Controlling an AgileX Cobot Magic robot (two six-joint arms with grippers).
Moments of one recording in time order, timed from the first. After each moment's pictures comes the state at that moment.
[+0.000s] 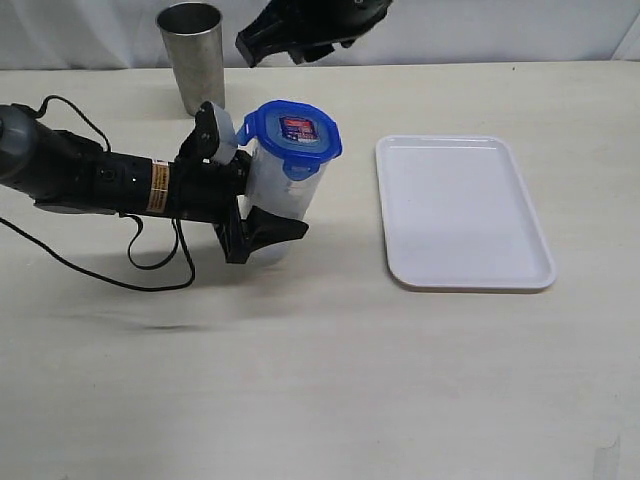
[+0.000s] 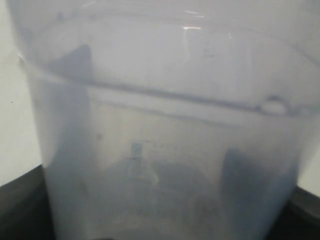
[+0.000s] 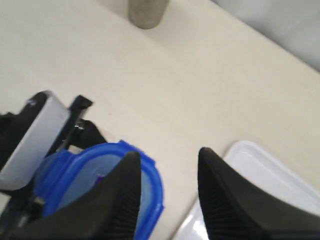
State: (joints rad) left arm -0.27 2.20 -1.05 1.36 -0.98 -0.61; right arm 0.69 1.82 -1.73 -0.28 0.92 0.14
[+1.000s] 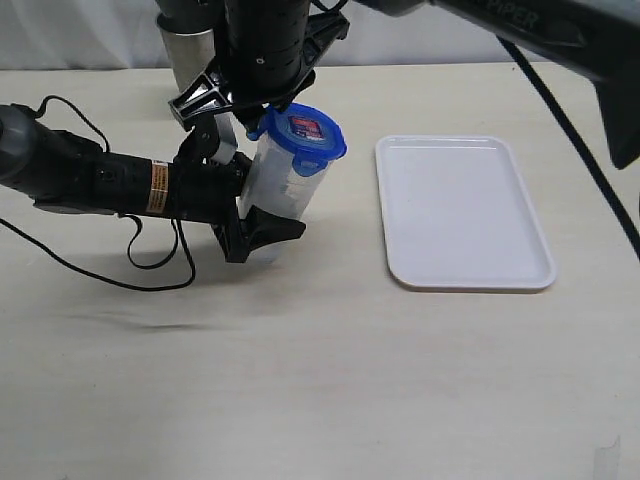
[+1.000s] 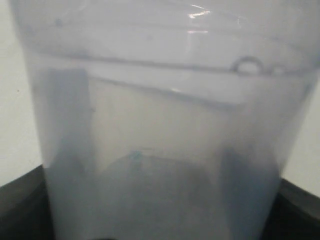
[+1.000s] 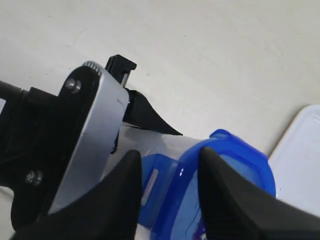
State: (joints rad) left arm -0.27 2.20 -1.05 1.36 -0.95 -0.63; right arm 0.77 2.12 -2.04 -0.23 1.20 0.20
